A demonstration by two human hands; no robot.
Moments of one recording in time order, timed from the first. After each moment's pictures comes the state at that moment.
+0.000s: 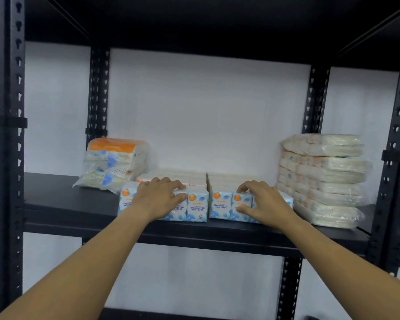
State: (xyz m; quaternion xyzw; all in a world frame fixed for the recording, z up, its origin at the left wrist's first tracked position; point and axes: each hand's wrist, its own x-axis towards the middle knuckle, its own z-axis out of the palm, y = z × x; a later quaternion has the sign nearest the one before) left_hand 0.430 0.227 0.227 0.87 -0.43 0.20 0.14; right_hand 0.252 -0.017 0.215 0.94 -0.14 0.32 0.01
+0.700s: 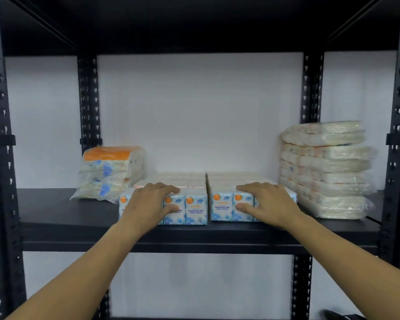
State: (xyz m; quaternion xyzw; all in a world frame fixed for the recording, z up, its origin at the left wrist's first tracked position) left_hand 0.448 0.233 0.217 0.83 -0.46 0.26 0.18; right_hand 0.253 -0.027 0.212 0.94 -0.19 0.27 0.04
